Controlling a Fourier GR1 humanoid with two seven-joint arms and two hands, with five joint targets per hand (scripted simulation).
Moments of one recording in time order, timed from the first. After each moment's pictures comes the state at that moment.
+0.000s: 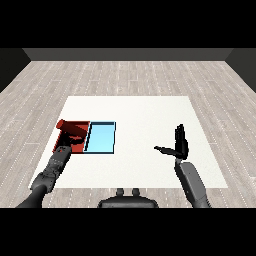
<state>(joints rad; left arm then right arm) -0.72 0.41 -0.07 -0.14 0.04 0.50 -0.14 -0.12 -0.27 0.13 -1.42 -0.32 -0.34 -0.35</state>
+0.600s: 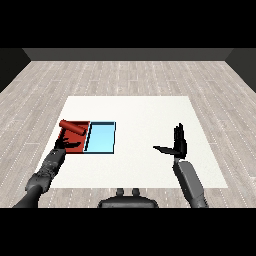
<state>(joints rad) -0.72 0.46 -0.03 -0.03 0.06 0.38 -0.06 -0.14 -0.24 0.11 -1.39 -0.32 -0.33 -0.39</state>
